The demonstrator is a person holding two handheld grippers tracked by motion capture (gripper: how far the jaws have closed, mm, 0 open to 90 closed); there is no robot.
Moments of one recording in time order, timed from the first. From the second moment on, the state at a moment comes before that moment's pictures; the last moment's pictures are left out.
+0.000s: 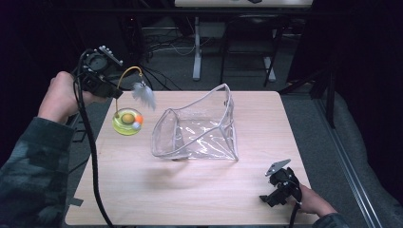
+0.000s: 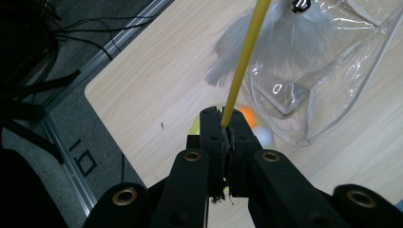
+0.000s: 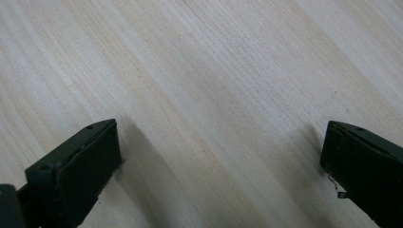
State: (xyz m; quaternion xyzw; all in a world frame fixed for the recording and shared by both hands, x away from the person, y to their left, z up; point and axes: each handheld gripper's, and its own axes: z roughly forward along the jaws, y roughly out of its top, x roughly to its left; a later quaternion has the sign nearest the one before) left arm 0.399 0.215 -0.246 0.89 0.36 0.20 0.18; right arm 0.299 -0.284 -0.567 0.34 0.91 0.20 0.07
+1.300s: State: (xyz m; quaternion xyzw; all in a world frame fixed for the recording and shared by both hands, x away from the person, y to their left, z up) left arm 0.423 0.119 -0.231 0.92 0.27 0.18 0.20; right arm 0.300 -0.284 -0.567 0.34 0.92 0.20 0.07
